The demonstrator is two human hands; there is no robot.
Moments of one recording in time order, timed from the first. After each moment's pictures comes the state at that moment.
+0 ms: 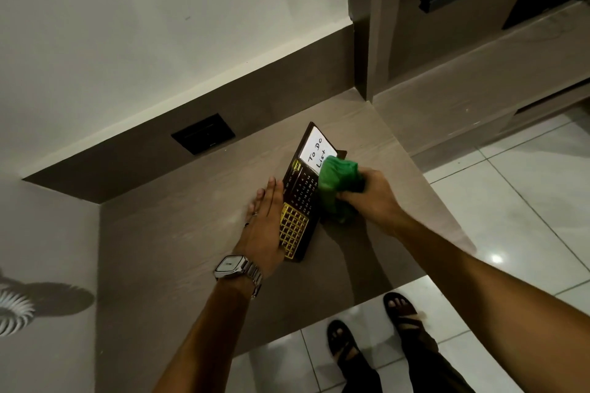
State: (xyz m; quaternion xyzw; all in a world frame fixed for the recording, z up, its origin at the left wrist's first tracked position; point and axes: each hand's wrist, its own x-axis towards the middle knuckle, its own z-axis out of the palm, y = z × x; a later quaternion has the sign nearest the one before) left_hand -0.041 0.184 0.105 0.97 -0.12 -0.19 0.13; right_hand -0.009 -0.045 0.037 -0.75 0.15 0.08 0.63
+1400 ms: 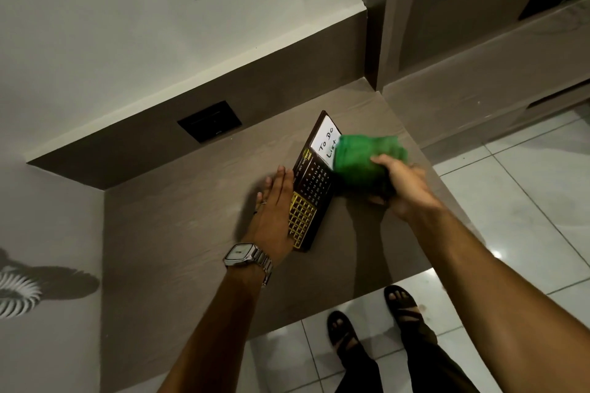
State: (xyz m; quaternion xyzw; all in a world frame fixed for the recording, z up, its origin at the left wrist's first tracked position) left_hand -0.042 0.181 0.105 0.97 -0.12 -0.17 0.13; right_hand -0.002 -0.061 0.054 -0.49 0.43 0.08 0.76
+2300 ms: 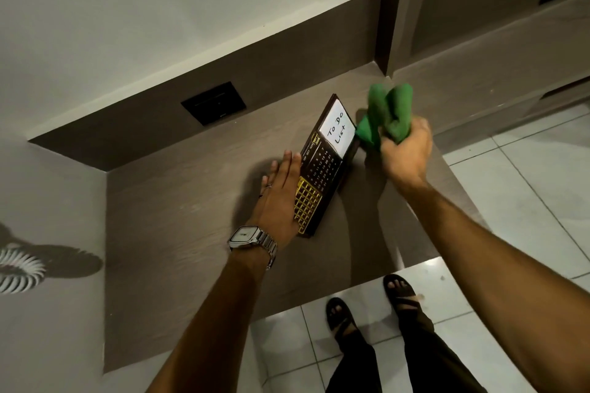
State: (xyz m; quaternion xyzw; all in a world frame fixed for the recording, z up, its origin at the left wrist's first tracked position) left_hand -0.040 0.181 0.109 0.96 -0.12 -0.19 0.15; right_hand 0.013 -0.052 0.050 -0.81 0.25 -0.16 0.50
